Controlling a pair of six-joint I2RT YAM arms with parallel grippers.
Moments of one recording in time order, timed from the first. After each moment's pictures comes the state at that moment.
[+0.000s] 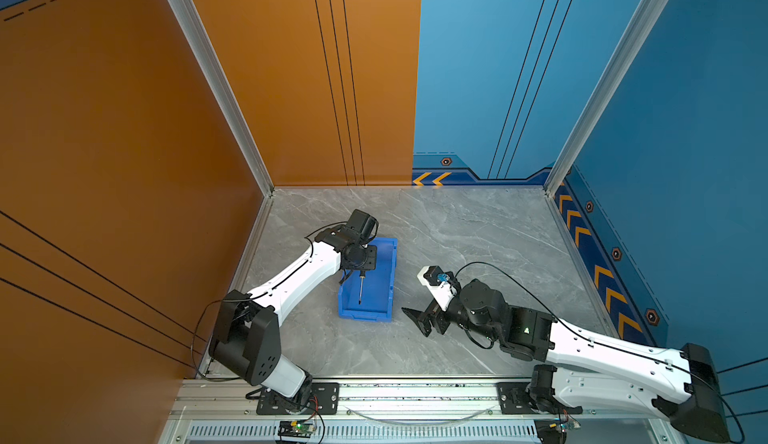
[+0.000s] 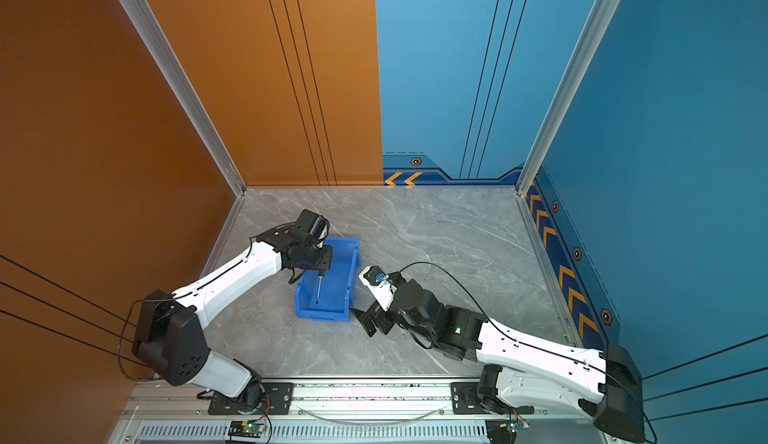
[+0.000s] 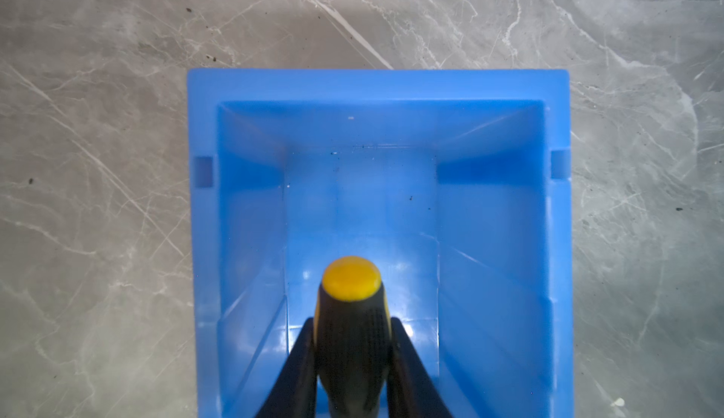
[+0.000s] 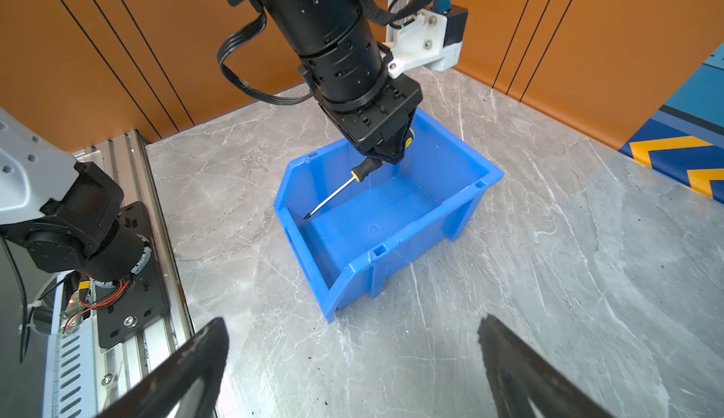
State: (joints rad) left arm -0.48 1.54 1.20 -0.76 -0.10 -0.38; right arm 1.13 1.01 0.76 -0.15 0.18 0.10
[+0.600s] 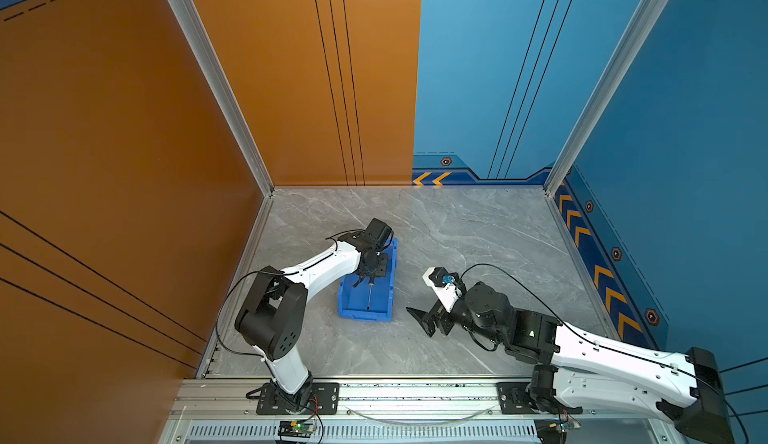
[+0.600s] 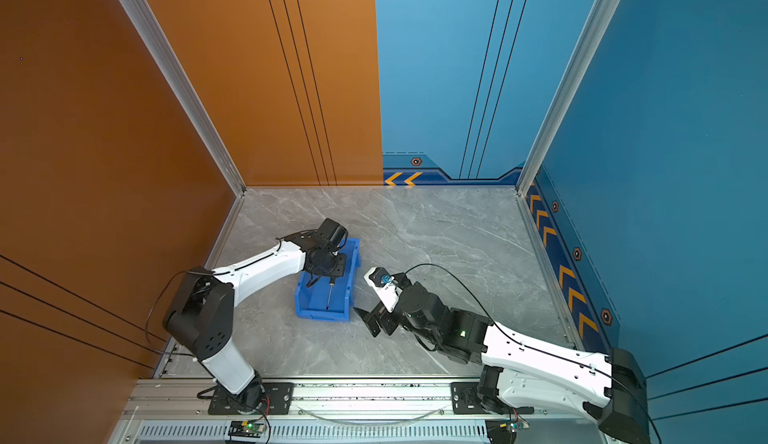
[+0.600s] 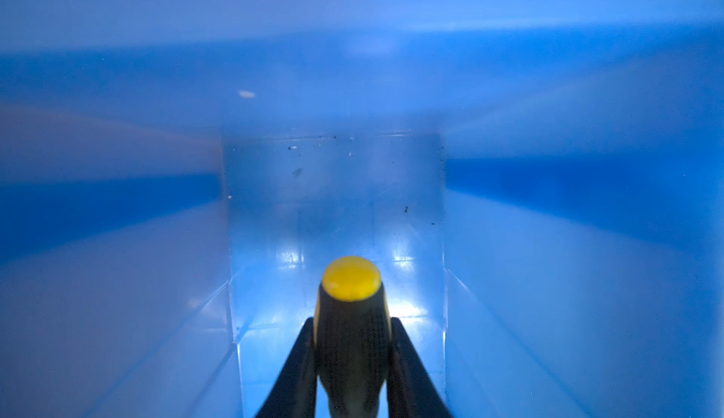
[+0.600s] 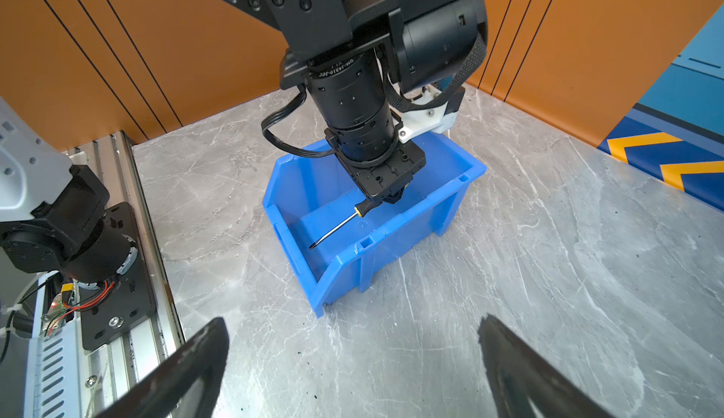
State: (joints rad) left arm -0.54 1.71 1.19 -0.68 -0.13 -0.41; right arm 1.13 0.97 0.72 -0.15 0.20 0.10
